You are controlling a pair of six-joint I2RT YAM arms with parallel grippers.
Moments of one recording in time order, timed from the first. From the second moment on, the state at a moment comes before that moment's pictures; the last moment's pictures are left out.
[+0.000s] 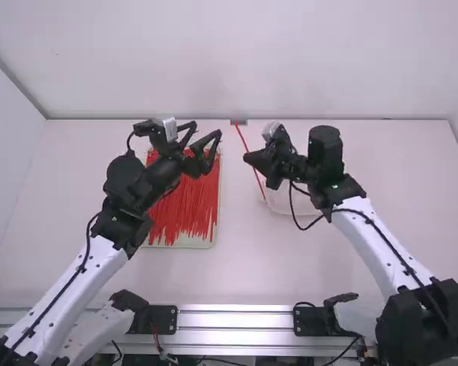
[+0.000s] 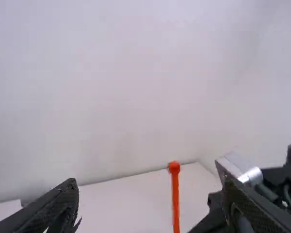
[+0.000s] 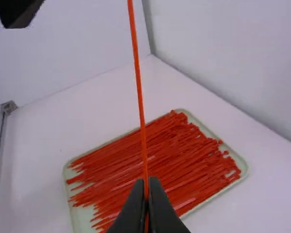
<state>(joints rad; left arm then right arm) -0.35 1.01 0.84 0.29 0.26 -0.37 0.27 1.34 0.97 0.00 -0.90 -0.16</state>
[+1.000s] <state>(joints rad) -0.21 1.18 1.22 0.27 1.02 -0.12 0.25 1.34 0.97 0.57 -1.21 0.15</state>
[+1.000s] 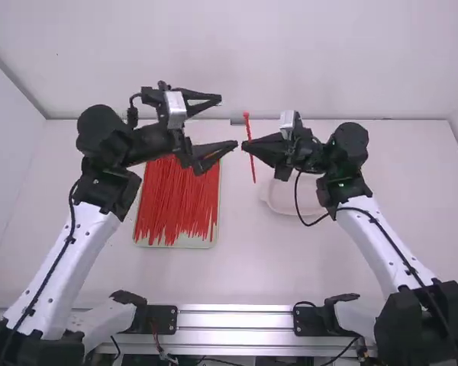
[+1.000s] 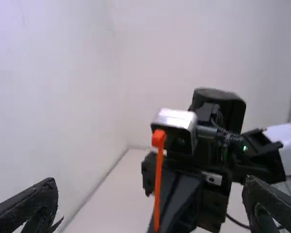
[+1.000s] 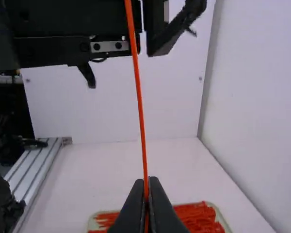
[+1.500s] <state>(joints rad) -0.17 1.30 1.22 0.54 1.22 -0.44 0.39 1.34 0.97 0.57 -1.11 0.28</state>
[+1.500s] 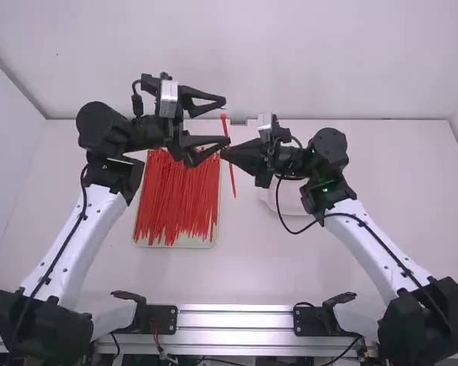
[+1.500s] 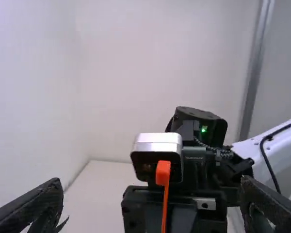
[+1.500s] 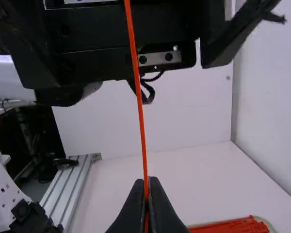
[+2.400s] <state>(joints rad) -0.17 1.30 1.22 0.54 1.27 -0.50 0.39 1.34 0.97 0.57 -1.11 0.29</state>
